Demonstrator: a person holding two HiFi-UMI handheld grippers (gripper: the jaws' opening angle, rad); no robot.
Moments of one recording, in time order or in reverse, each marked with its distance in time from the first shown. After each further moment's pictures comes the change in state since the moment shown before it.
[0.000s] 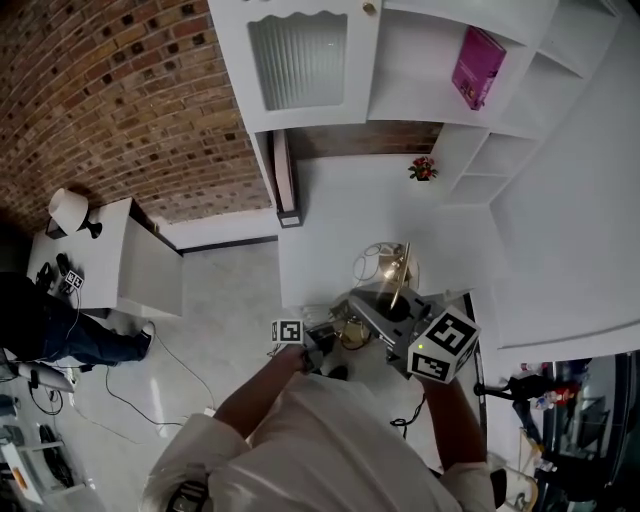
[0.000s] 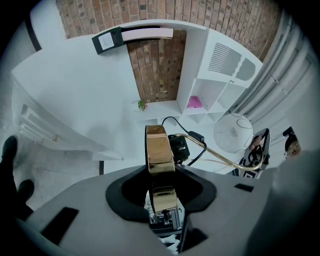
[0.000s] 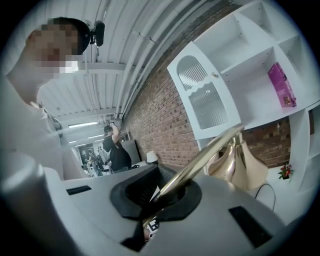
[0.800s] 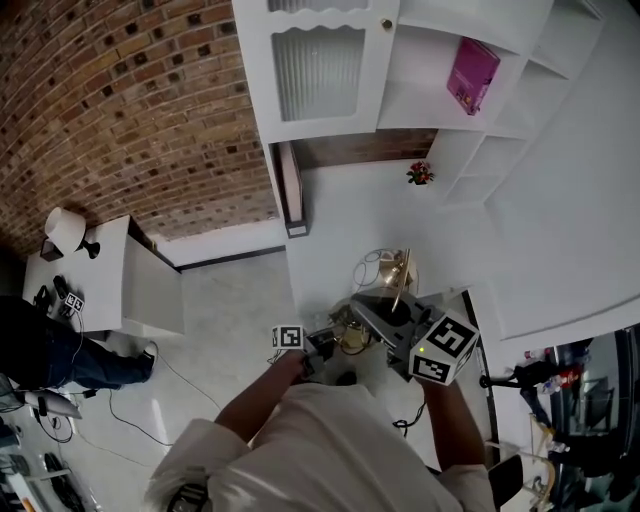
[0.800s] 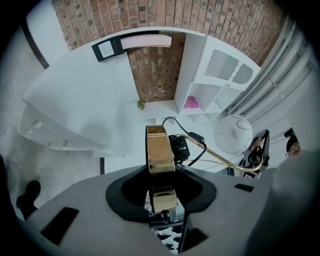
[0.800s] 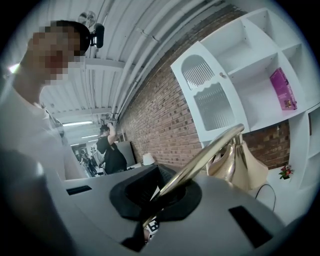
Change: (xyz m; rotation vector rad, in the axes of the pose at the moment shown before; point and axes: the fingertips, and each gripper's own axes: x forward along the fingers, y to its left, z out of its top) left arm -0.060 -0.018 0.016 0.006 0.059 -0.060; right arm 0.054 0.043 0.006 -0.014 -0.026 -0.068
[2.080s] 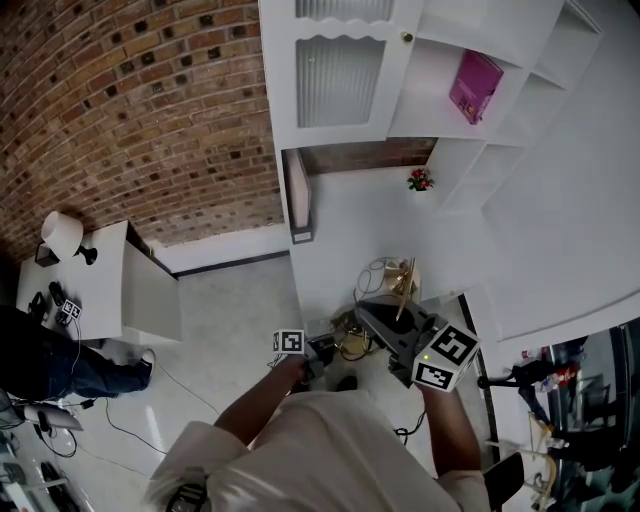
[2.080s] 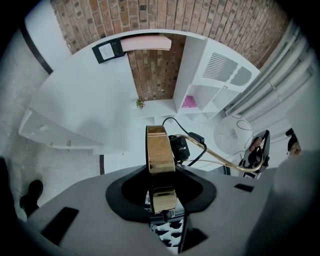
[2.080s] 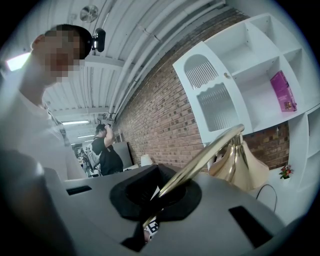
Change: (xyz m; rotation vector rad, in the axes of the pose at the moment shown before) left arm -0.031 0.003 0.006 -0.016 0.046 0.008; right arm 0.030 0.020 0.000 -0.010 -0.016 -0.046
